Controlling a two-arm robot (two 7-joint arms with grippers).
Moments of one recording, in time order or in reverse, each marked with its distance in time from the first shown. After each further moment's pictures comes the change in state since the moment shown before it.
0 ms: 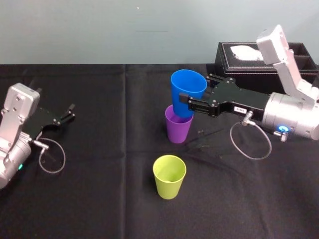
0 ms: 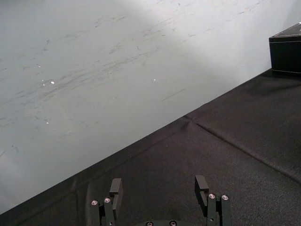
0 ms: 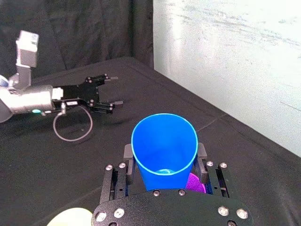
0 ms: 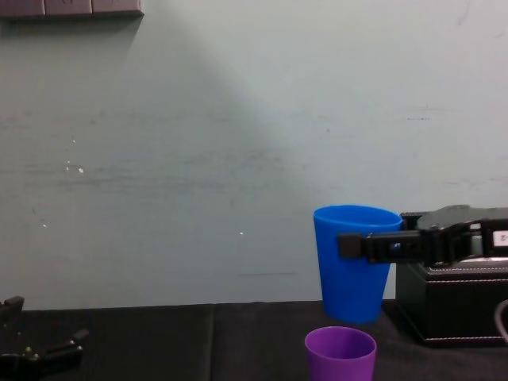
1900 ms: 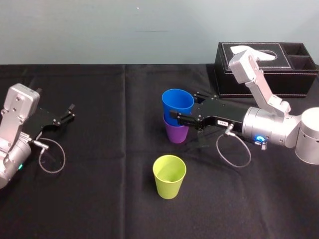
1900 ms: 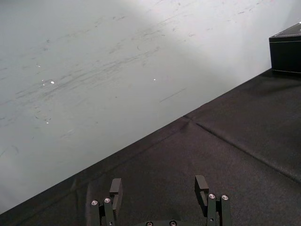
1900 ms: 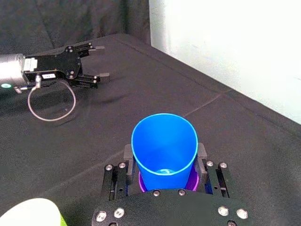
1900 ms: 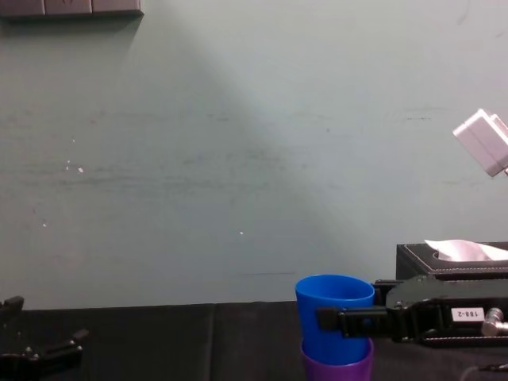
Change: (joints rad) left arm 0.000 0.000 0.000 0.000 0.000 0.000 0.000; right arm 0.070 -0.121 -0.077 0.252 -0.091 -0.080 0.048
